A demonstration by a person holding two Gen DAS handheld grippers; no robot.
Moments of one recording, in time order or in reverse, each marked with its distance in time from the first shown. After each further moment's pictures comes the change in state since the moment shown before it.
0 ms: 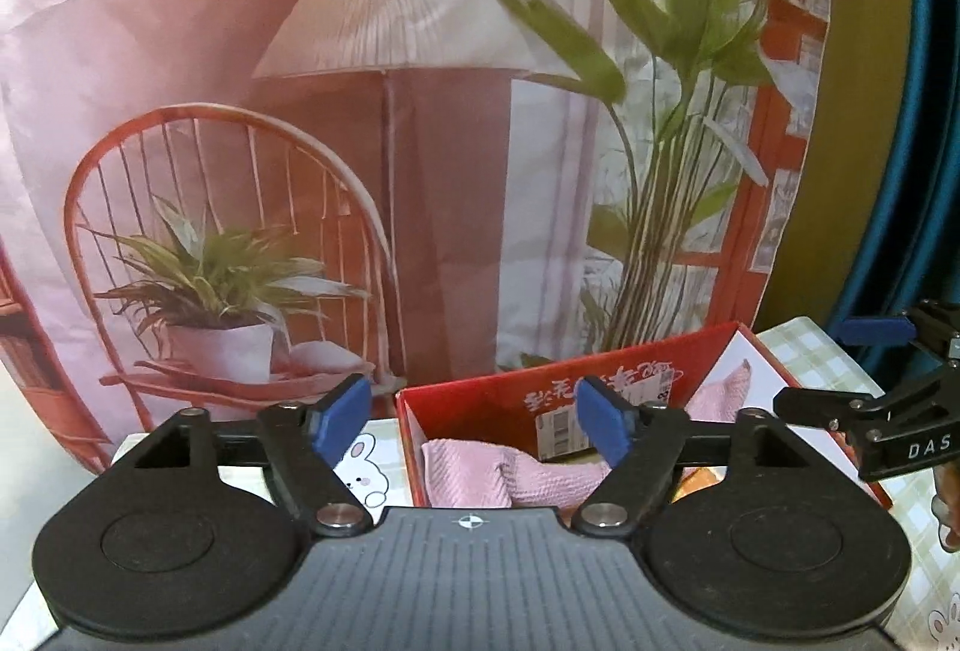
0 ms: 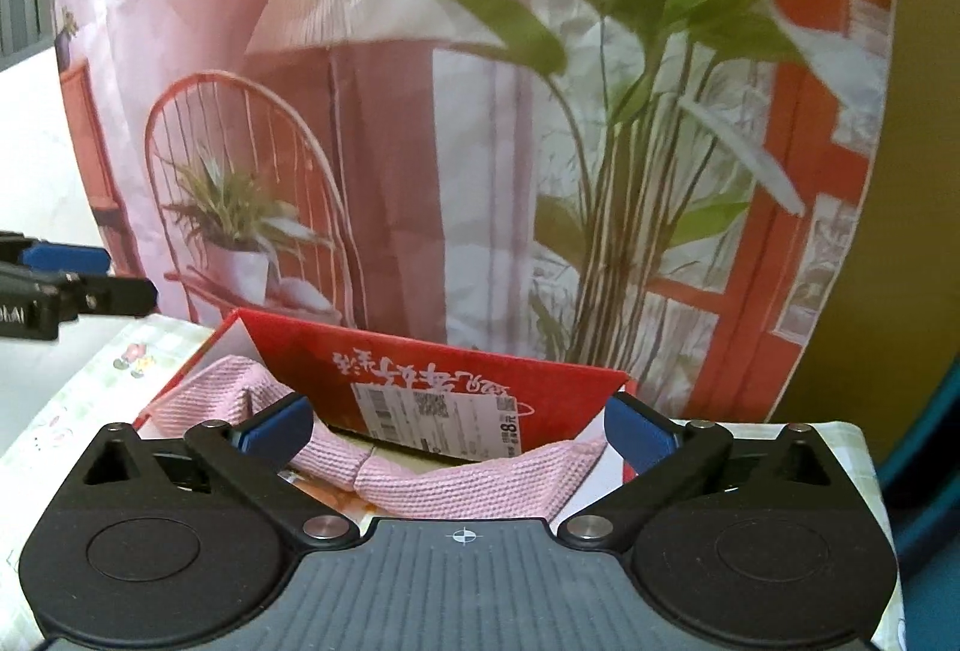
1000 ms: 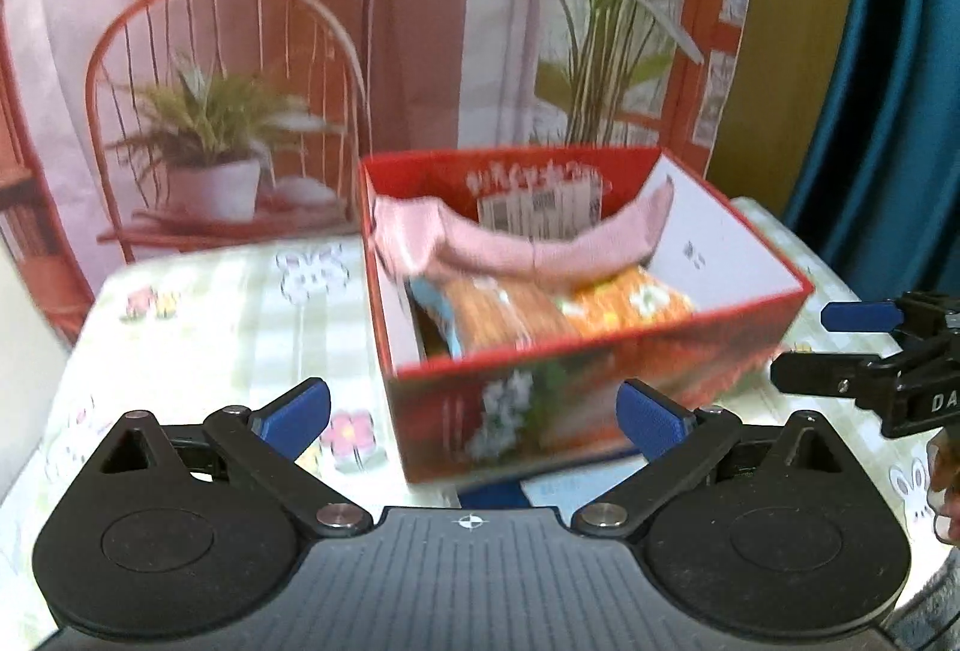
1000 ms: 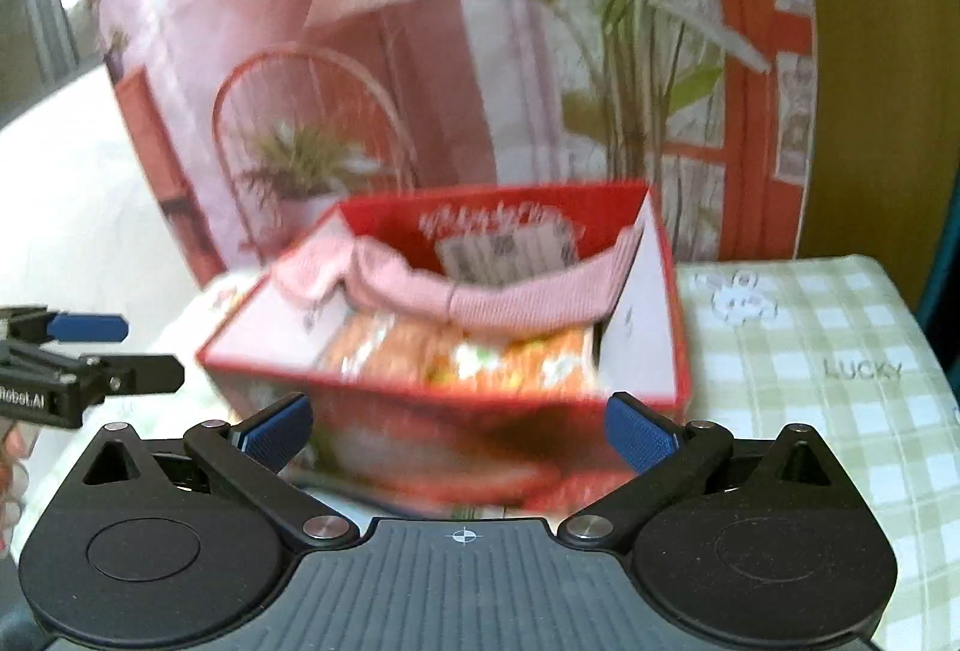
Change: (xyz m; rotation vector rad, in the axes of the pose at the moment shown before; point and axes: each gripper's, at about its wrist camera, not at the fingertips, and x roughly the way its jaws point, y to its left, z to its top) left arm -0.073 -0.027 -0.129 -0.043 0.135 -0.045; right arm -0.083 0.021 -0.123 0.106 0.083 0.116
